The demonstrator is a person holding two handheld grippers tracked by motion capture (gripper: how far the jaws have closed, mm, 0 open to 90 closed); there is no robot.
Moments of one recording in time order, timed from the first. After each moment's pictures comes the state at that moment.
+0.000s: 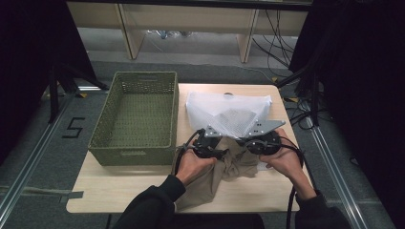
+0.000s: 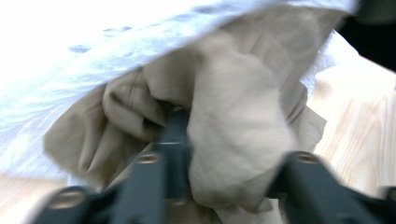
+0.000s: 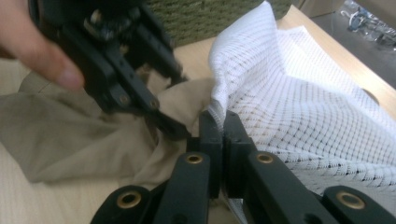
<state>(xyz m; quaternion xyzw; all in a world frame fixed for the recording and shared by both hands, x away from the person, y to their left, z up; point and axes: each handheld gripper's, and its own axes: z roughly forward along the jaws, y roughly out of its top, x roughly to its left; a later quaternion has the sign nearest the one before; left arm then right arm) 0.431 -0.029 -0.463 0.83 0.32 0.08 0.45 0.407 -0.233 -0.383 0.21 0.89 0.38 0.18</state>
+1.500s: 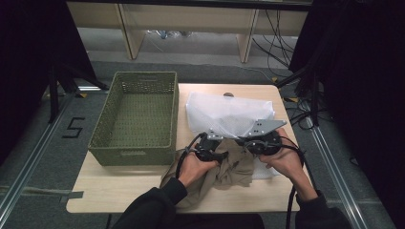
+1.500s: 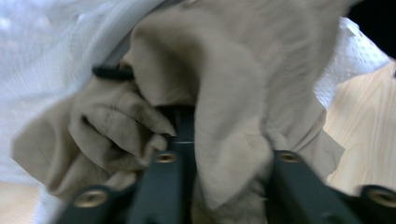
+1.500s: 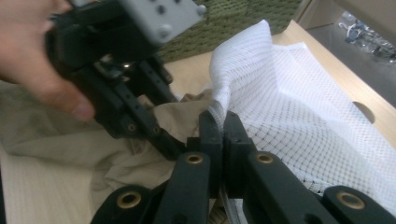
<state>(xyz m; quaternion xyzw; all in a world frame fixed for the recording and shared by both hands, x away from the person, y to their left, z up) 0.424 -0.025 -0.465 0.83 0.36 0.05 0.43 0.401 -0.230 -0.375 0.19 0.88 0.39 0.18</state>
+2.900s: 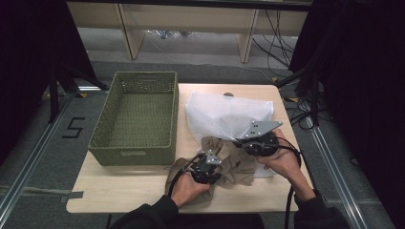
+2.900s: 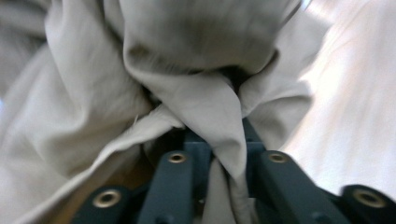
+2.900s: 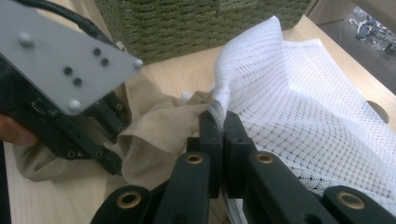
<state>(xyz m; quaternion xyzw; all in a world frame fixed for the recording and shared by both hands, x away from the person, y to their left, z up) 0.376 -0.019 -0.484 0.87 0.30 0.07 0.38 0.401 -0.226 -0.378 0.19 0.89 0.38 0.18</state>
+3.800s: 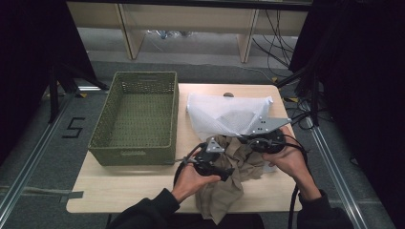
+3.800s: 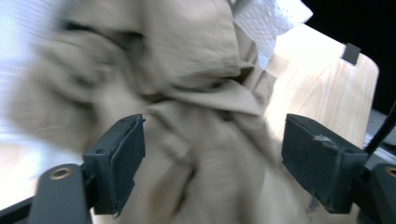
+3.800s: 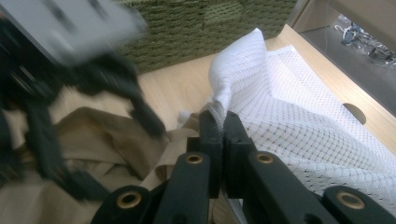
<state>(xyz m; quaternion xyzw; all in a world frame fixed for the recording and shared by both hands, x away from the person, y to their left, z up) 0.376 -0.010 -0.447 0.84 0.30 0.10 0.44 0.399 -0.236 -0.365 0.20 0.88 0.39 0.19</state>
